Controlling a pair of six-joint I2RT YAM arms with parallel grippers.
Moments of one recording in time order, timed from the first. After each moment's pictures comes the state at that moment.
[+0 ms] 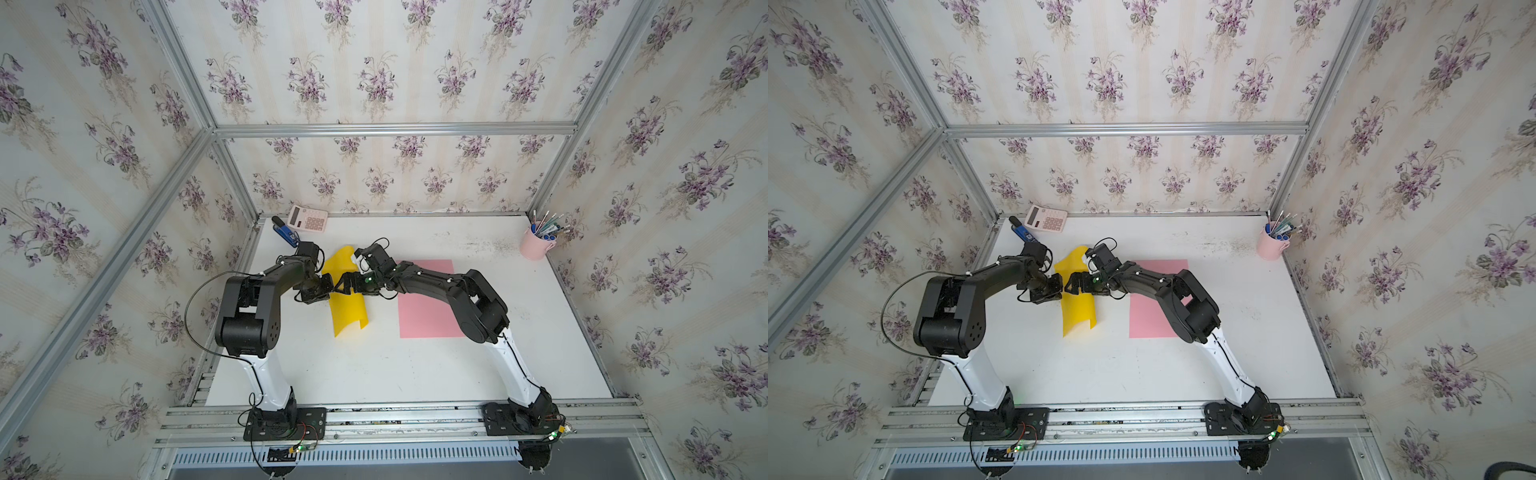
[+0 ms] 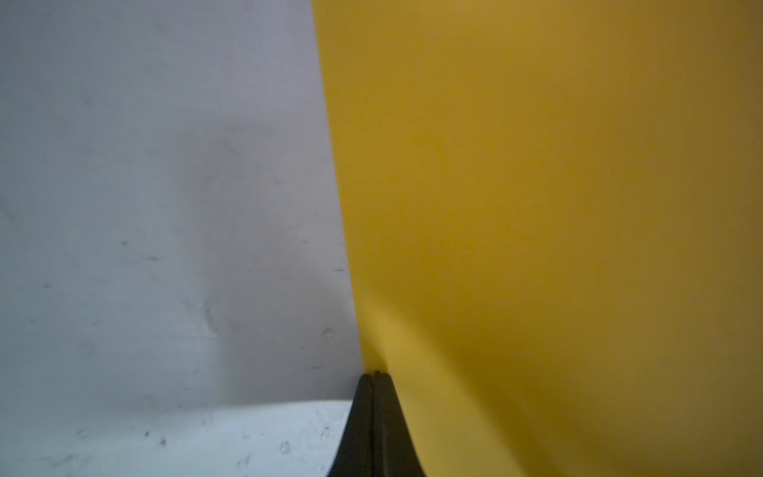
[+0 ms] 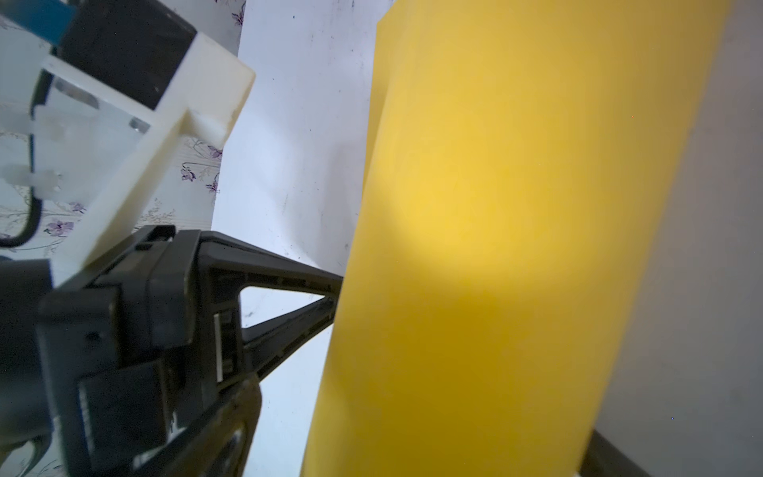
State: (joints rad) left arm -0.04 1.86 1.15 -0.64 0.21 -0.35; right arm 0.82 2.37 1.74 -0.23 -0.44 0.66
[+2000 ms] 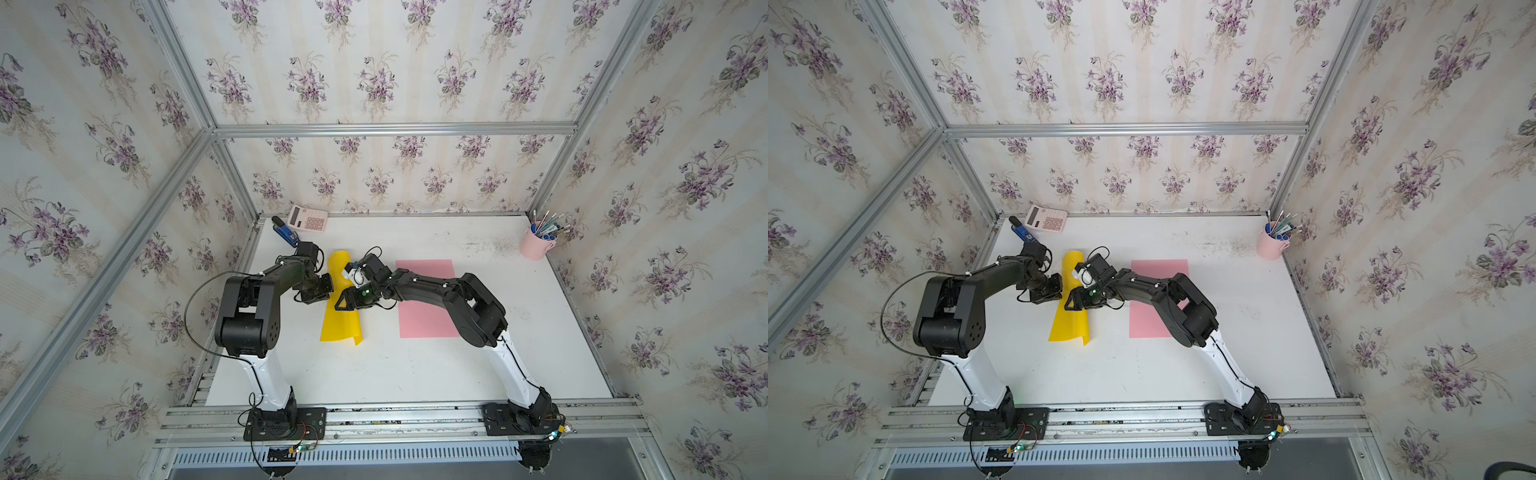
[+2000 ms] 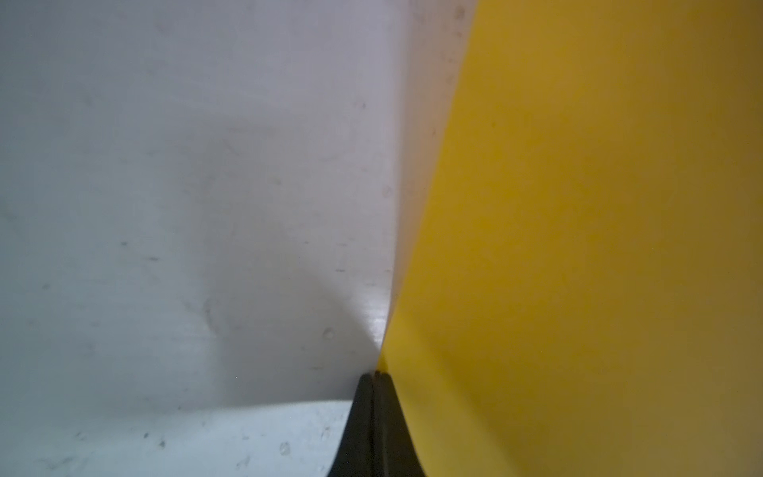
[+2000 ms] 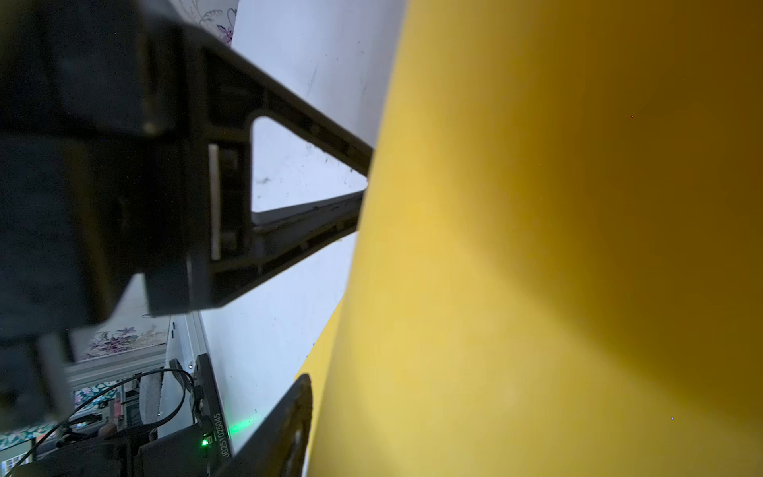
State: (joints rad) left arm -0.03 1.86 1.14 -0.63 0.21 -0.35; right arm 0.87 2.35 1.68 -0.24 -0.58 0.56
